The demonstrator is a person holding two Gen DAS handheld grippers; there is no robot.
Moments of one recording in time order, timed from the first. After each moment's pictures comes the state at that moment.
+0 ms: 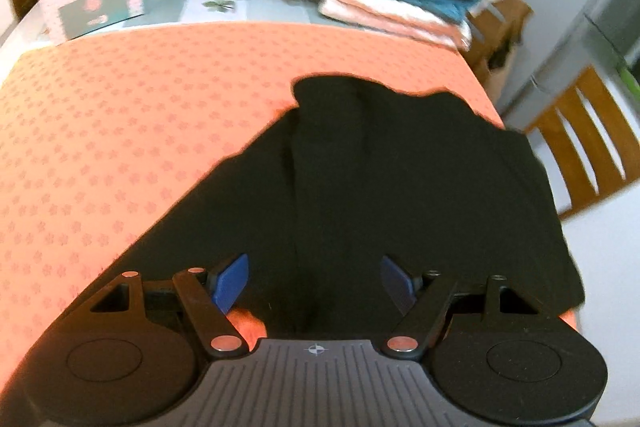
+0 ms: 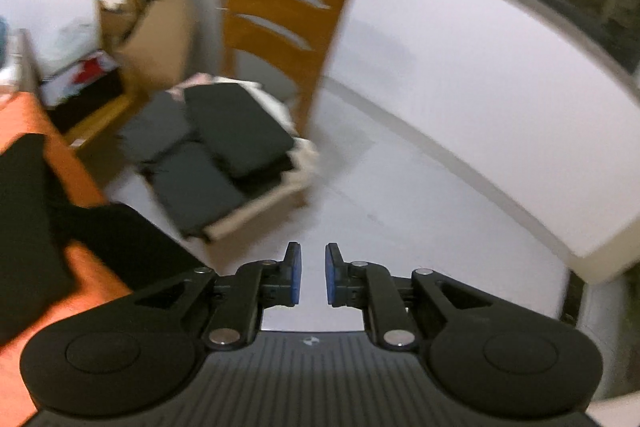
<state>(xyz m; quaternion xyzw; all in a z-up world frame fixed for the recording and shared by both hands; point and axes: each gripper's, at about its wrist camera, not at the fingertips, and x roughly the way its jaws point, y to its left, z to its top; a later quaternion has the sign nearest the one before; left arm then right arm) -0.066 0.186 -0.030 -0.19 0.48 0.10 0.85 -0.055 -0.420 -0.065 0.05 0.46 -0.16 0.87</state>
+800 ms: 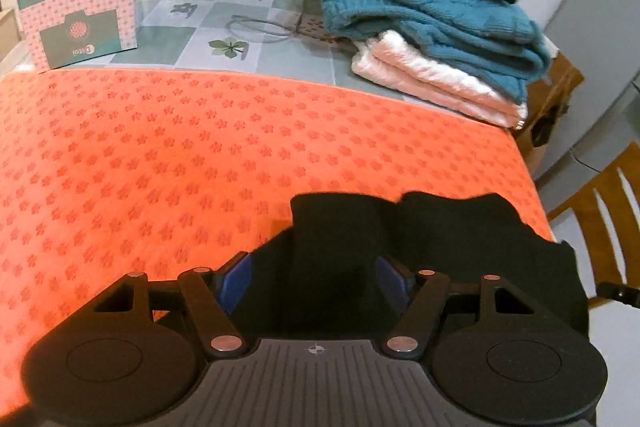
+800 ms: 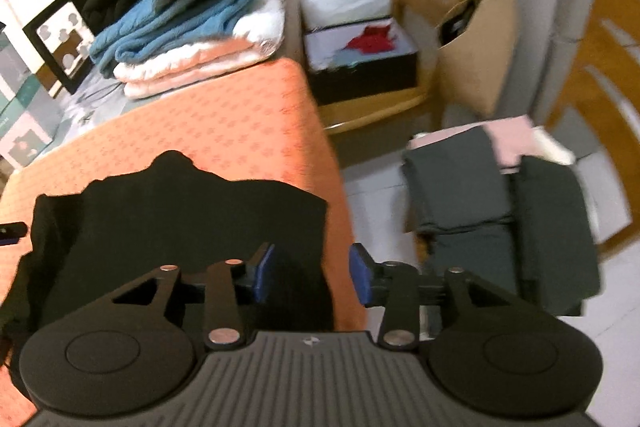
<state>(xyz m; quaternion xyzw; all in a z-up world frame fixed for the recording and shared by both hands) 0.048 0.207 -0.060 -0.22 0.44 0.16 0.86 0.214 -0.221 -0.094 0.02 0.49 0.25 0.84</state>
